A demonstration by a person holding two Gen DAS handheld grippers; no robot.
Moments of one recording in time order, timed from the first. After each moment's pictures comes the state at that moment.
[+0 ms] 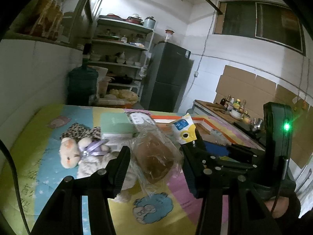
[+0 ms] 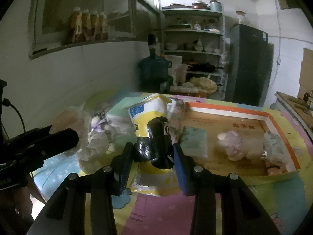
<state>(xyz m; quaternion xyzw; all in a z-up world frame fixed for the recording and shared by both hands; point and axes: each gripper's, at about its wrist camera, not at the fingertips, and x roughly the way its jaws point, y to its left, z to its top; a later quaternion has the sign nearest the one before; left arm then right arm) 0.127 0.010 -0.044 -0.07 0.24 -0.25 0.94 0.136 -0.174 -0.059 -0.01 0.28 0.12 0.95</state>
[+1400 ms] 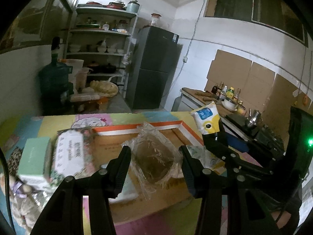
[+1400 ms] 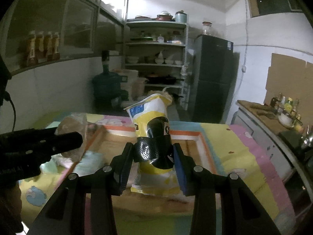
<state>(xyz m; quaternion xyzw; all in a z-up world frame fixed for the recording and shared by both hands) 0.211 -0.163 -0.019 -0.04 0.29 -0.28 0.92 0.161 -0.337 -0.019 -0.03 0.24 0.00 0.97</state>
